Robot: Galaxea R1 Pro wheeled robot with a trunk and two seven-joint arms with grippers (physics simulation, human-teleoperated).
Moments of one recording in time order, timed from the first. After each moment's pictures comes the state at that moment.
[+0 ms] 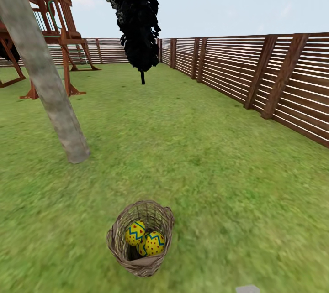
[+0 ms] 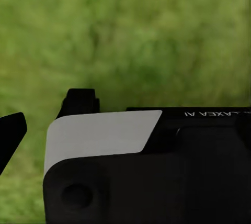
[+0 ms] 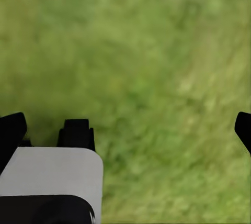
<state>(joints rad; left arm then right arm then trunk) -0.41 -0.05 0.03 -0.06 0.02 0.22 -0.01 -0.42 -0.04 -0.03 -0.15 0.13 0.24 -0.12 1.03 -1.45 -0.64</state>
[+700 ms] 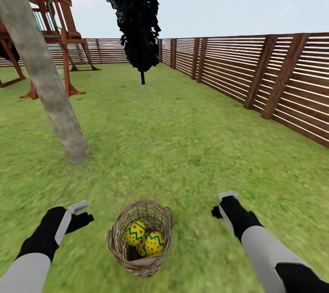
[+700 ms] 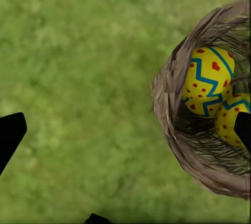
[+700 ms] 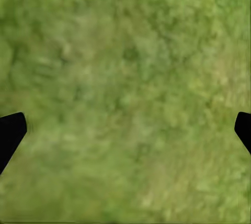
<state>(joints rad) -0.61 0.14 0.30 -0.80 0.13 0.84 0.07 -0.80 0.00 -0.02 -0.46 0.21 0.65 -0.12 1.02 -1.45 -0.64</state>
